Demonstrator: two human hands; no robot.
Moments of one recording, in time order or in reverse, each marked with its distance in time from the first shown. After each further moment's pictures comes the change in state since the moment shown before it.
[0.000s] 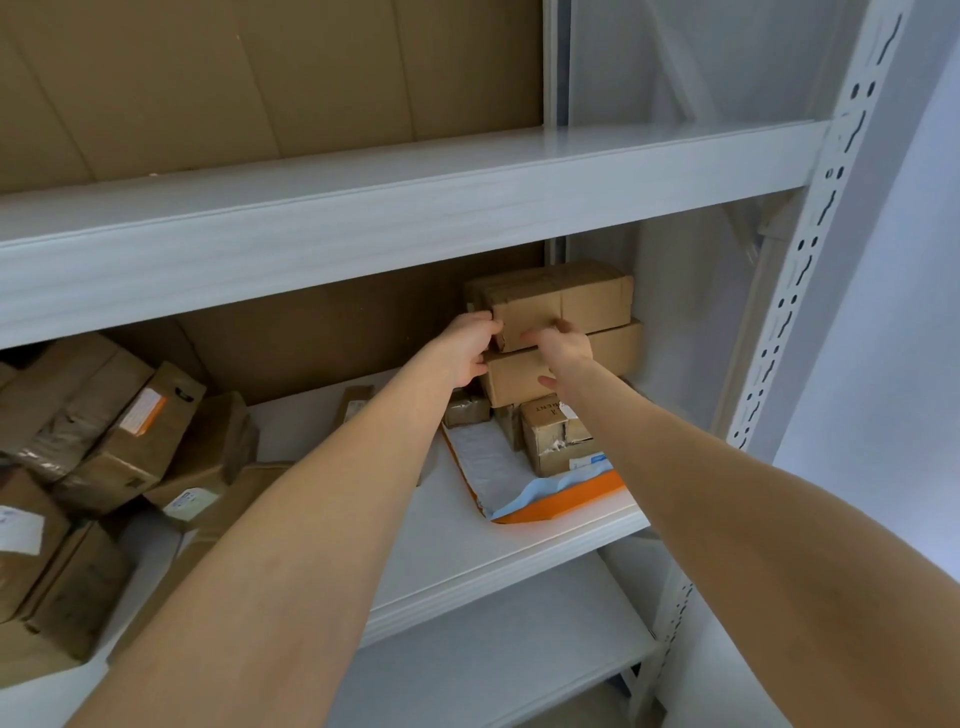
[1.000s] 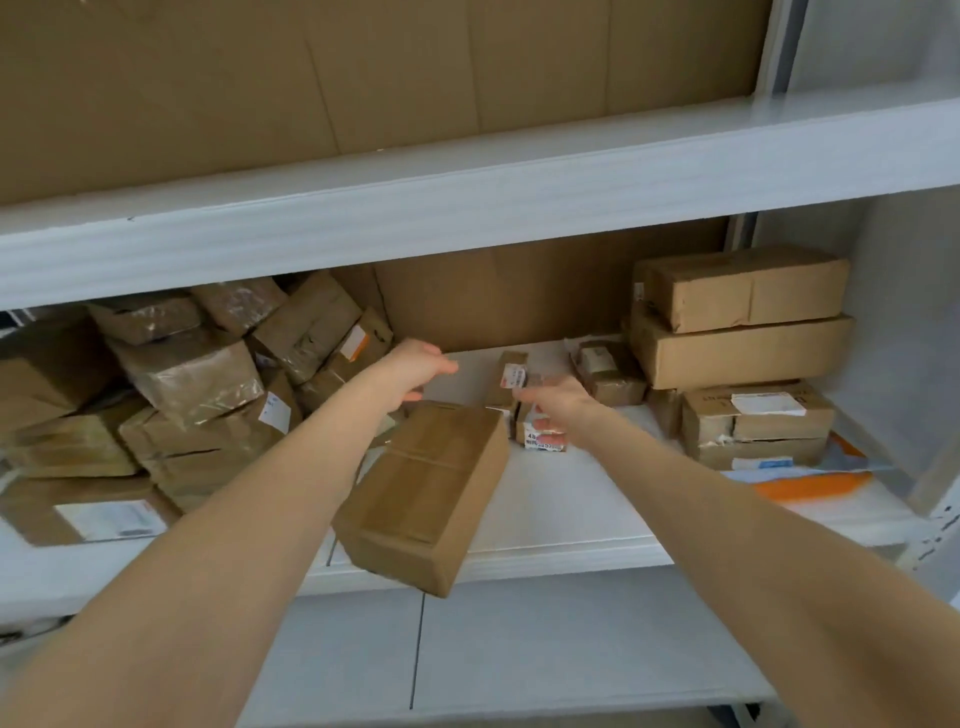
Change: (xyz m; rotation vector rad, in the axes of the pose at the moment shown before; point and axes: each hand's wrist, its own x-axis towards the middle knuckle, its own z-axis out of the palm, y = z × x) left_hand -0.106 -0.073 -0.213 0.352 0.370 -0.129; right_hand -0.092 0.067 0.134 -0.389 -0.497 0.049
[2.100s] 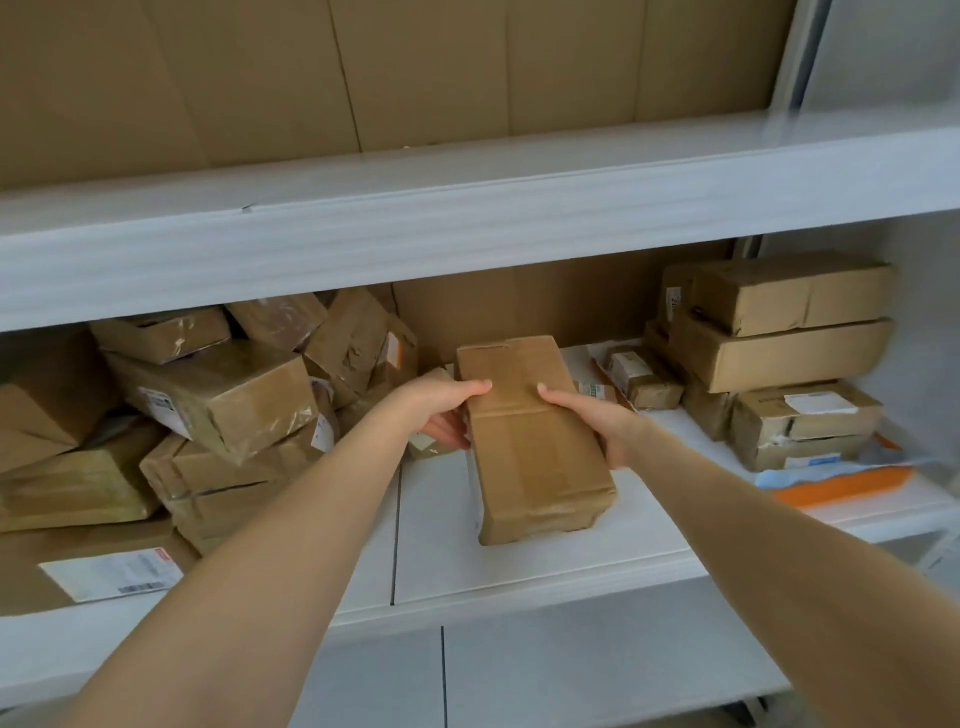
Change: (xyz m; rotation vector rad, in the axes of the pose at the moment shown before) left_hand 0.038 -0.050 -0.053 -0.019 -0.250 -0.108; right_hand 0.005 -0.015 0.058 0.157 -0.101 0.218
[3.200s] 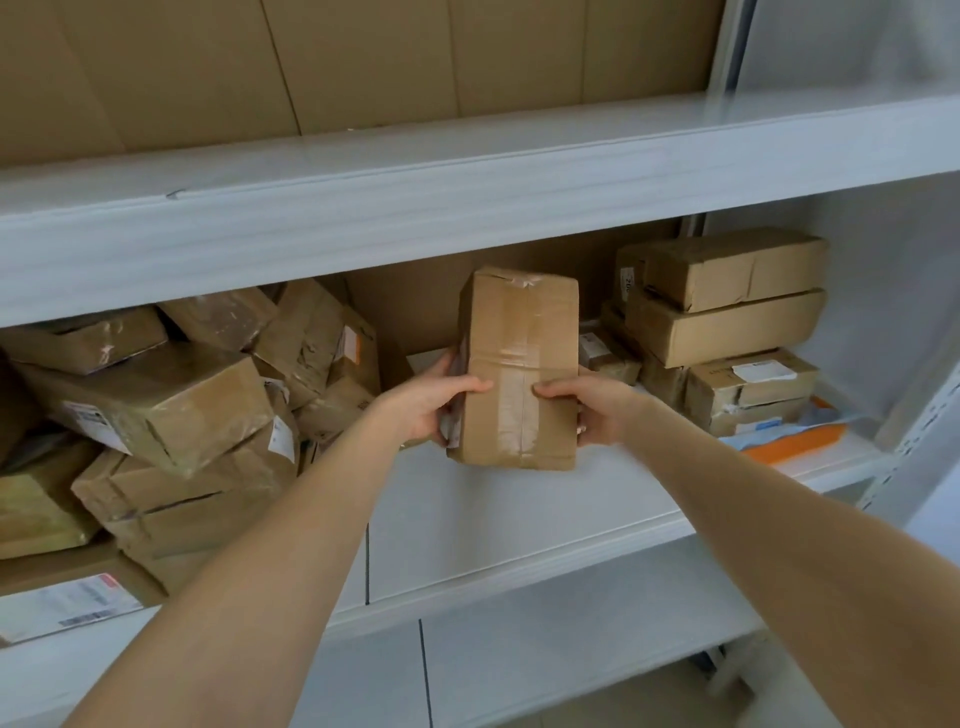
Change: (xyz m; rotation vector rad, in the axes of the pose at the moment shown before) left_hand 0.009 -0.002 0.026 -0.303 -0.302 0.132; right_hand -0.001 0.009 -0.029 0.153 0.047 -0.120
